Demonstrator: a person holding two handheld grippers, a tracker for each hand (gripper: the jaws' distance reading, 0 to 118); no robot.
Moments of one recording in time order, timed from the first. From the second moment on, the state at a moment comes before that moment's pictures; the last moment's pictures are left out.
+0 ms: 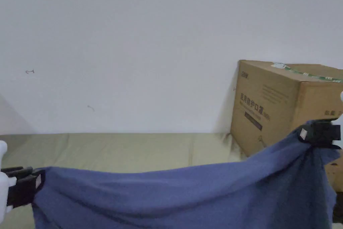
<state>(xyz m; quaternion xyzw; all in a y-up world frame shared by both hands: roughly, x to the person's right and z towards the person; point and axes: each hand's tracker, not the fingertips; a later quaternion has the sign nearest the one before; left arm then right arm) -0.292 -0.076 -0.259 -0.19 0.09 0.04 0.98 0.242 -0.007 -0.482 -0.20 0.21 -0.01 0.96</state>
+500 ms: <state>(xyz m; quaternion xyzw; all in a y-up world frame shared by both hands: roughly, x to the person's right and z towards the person) -0.337 0.036 -0.371 -0.16 0.11 0.05 0.98 0.182 0.117 -0.571 -0.15 0.16 -0.03 0.98</state>
